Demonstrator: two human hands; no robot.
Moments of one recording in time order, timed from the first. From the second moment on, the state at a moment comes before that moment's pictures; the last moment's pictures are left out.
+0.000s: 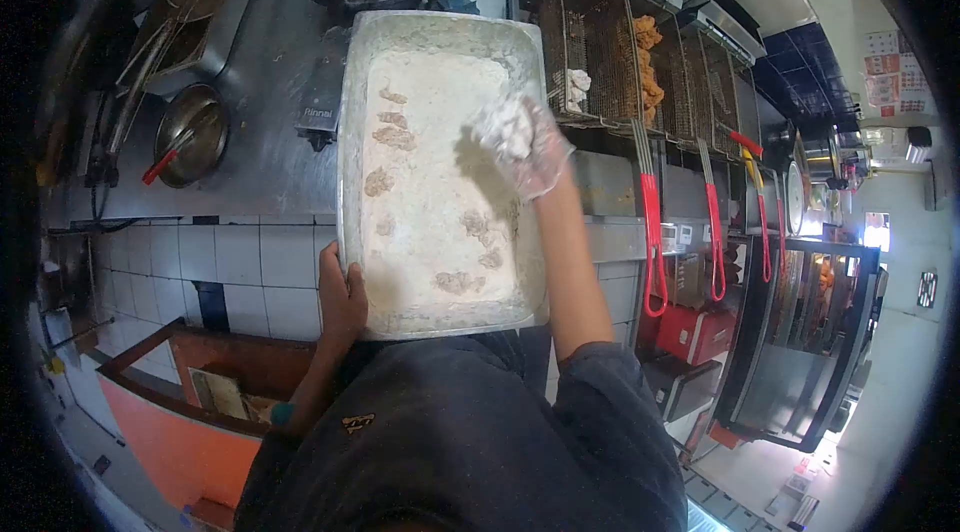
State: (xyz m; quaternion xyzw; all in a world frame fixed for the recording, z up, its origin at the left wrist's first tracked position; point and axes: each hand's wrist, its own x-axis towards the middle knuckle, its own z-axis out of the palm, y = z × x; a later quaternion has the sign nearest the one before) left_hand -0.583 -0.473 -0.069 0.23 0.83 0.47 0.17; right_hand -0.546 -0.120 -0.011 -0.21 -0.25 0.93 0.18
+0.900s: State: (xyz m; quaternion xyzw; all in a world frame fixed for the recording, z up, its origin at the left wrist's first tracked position) left_hand -0.585 -0.470 -0.057 0.19 0.85 0.45 0.22; right_hand -0.666 0.091 0.031 -0.31 -0.83 0.39 0.26
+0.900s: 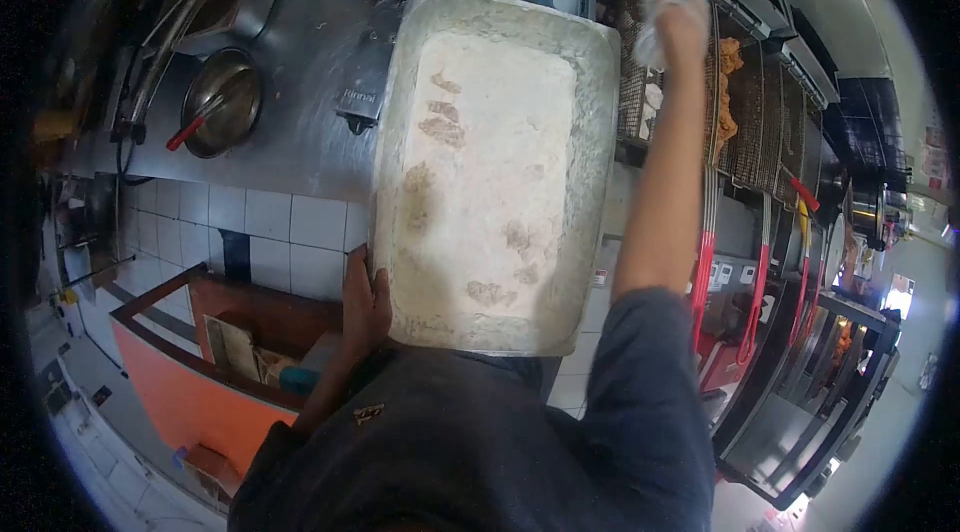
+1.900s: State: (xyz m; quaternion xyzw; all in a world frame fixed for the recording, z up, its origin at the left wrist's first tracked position) left_hand -0.584 -0.472 -0.070 0.24 0.84 0.47 0.15; right_hand -0.546 -0.222 -0.116 0.16 -0.97 0.14 0.11
